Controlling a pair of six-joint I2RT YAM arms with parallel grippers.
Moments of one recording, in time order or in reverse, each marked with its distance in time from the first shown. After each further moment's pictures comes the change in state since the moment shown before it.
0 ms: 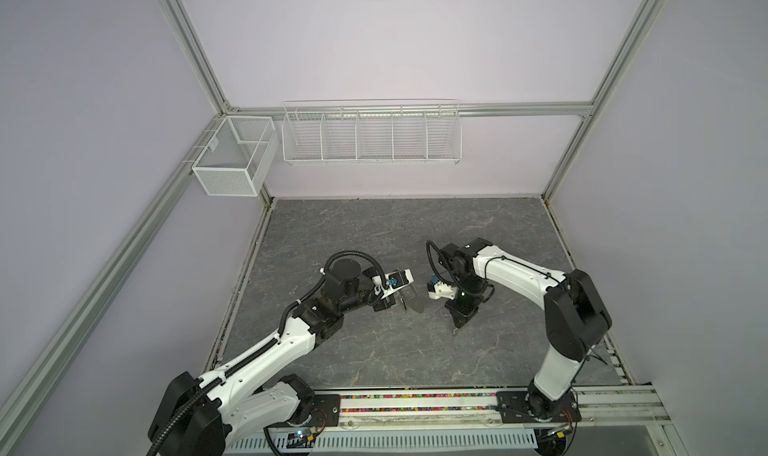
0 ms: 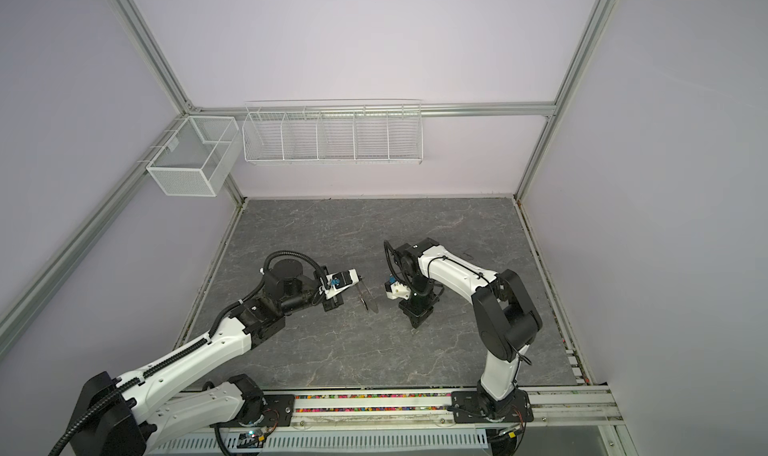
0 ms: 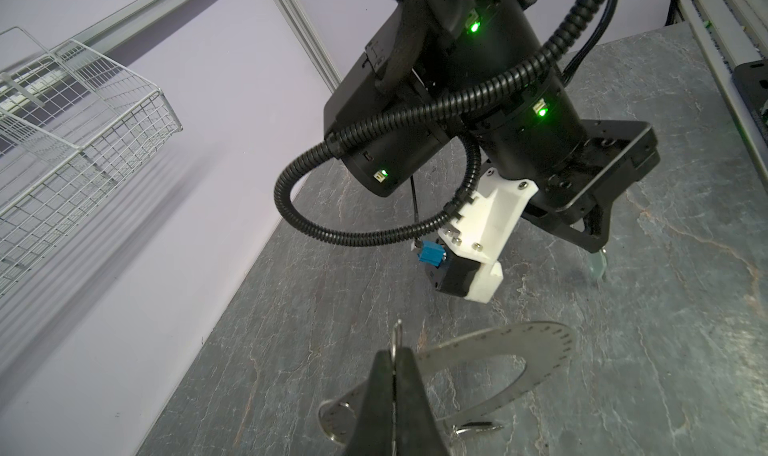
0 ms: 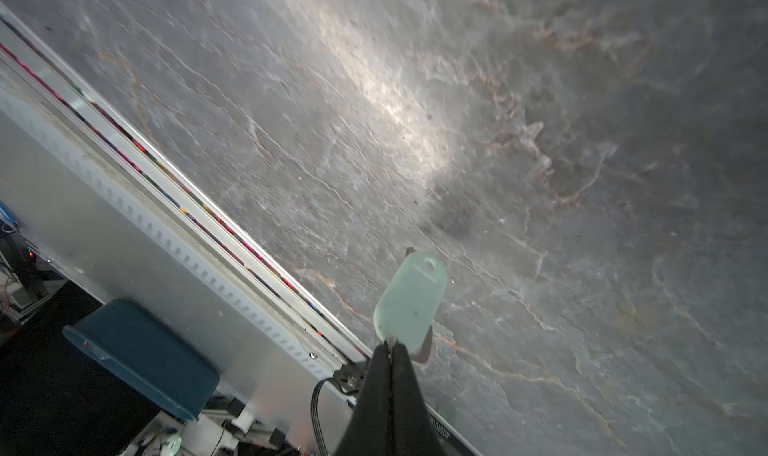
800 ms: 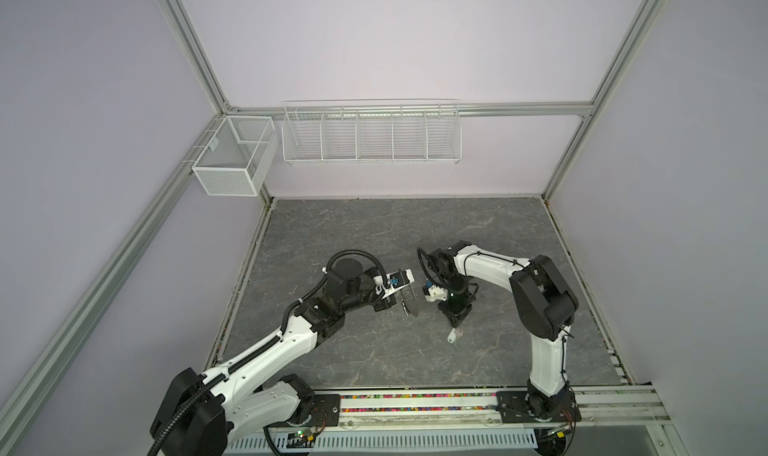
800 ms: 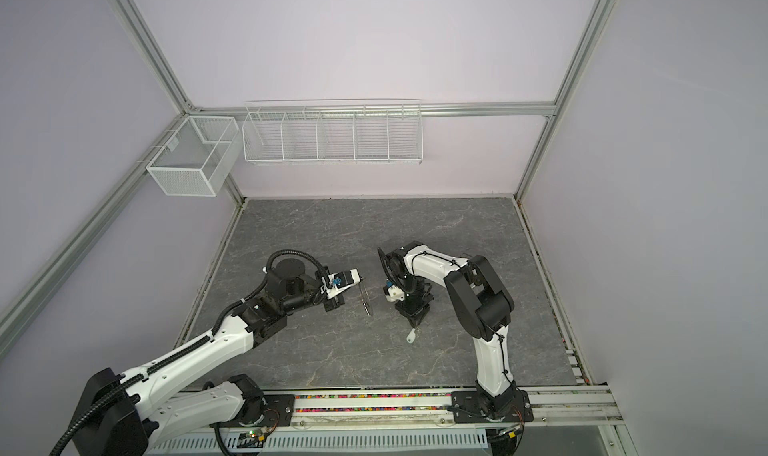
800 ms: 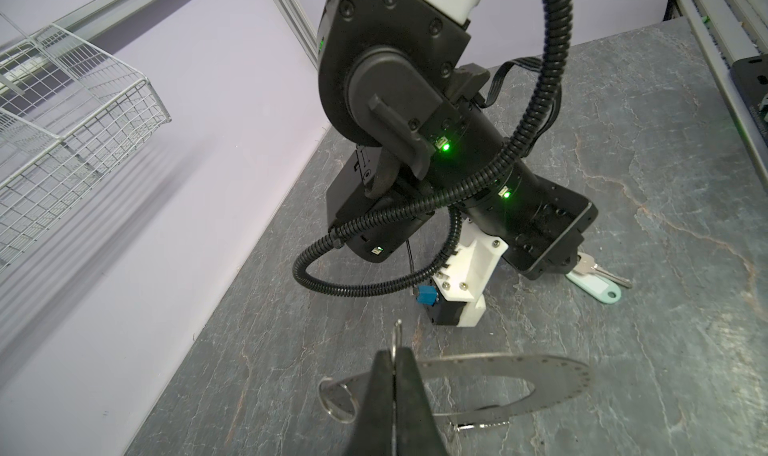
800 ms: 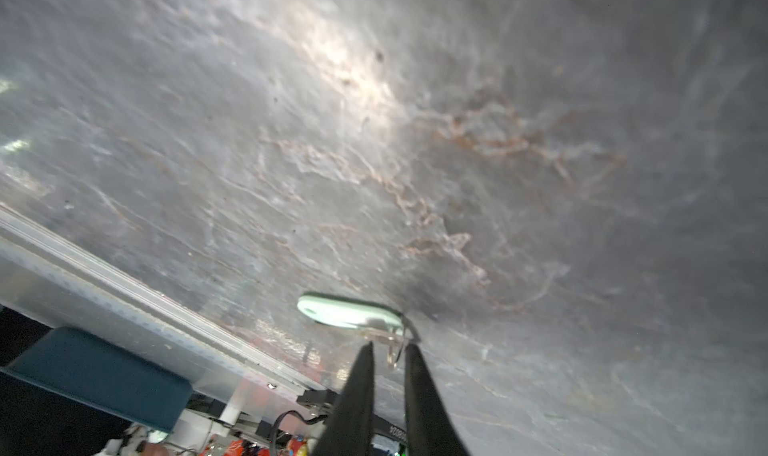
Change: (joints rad) left arm 0.000 0.017 0.000 0.001 0.002 -0.008; right arm 0.012 0.180 0.052 0.088 0.095 0.028
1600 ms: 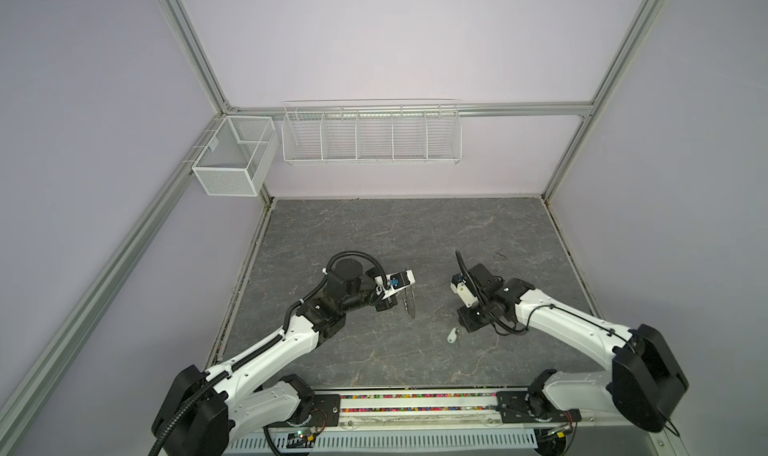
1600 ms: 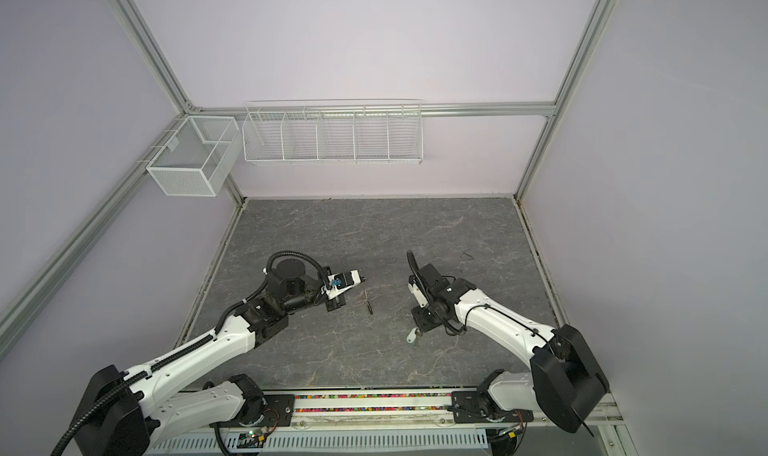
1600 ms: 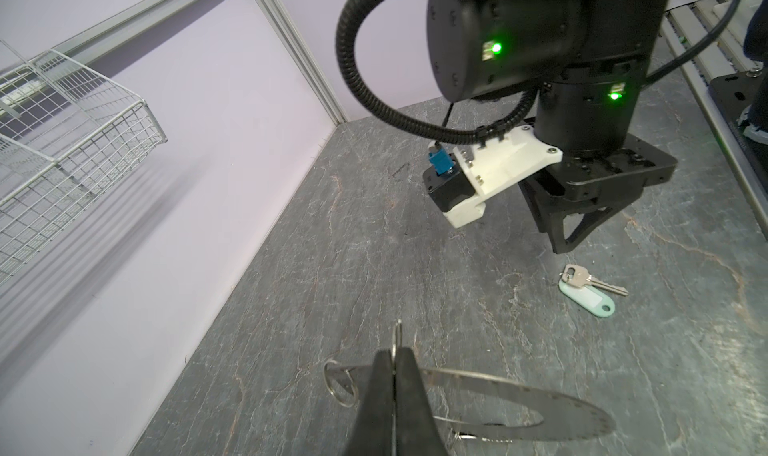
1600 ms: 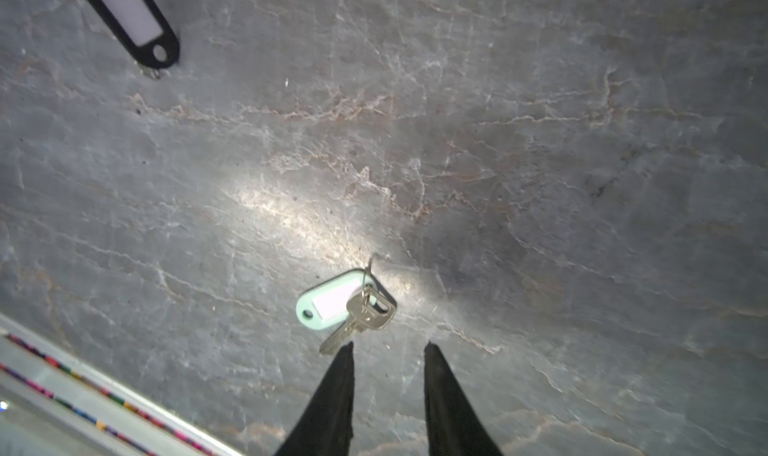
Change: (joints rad) left arm 0.000 0.020 -0.013 0.065 0.050 0.000; right arm 0.024 -0.714 -0.628 0.560 0.109 0.457
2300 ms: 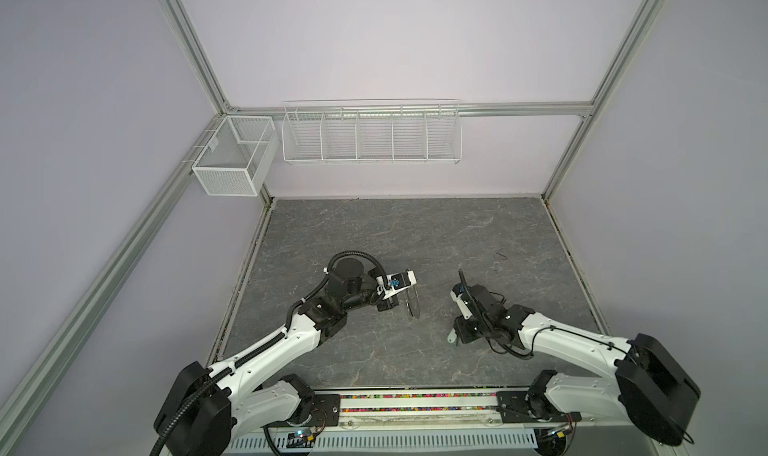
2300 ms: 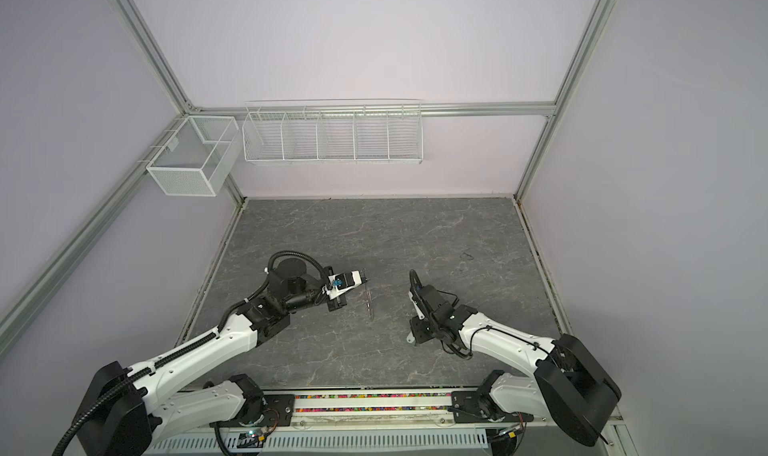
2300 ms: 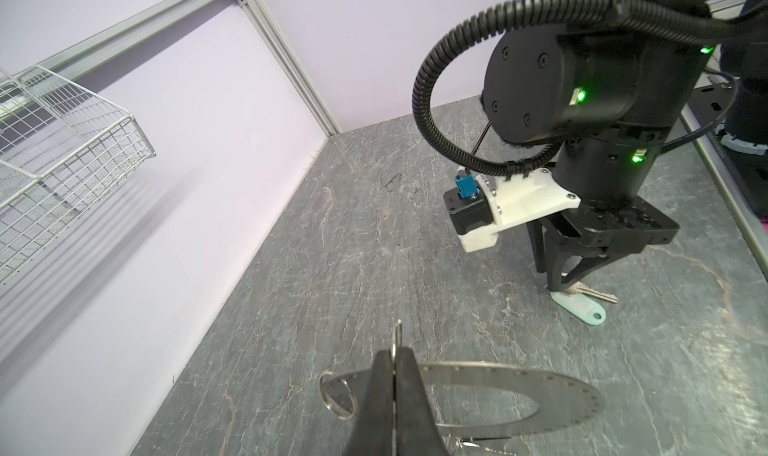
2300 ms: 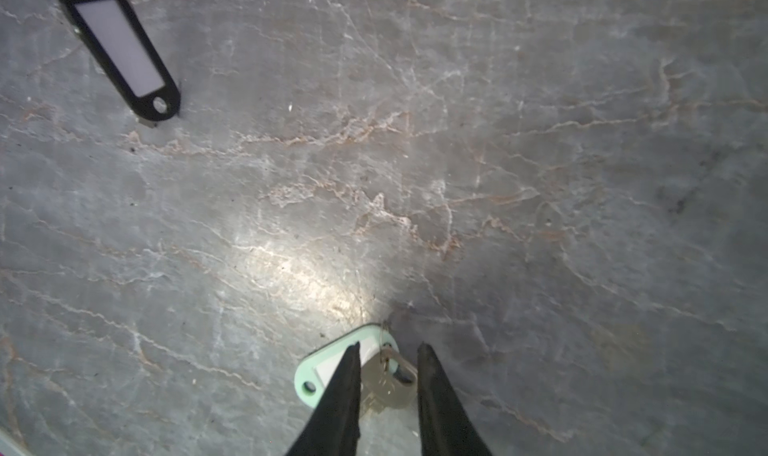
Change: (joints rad) left arm 0.000 0.013 0.000 0.024 0.033 0.000; right arm 0.076 -0.032 -0.206 0.330 0.053 0.106
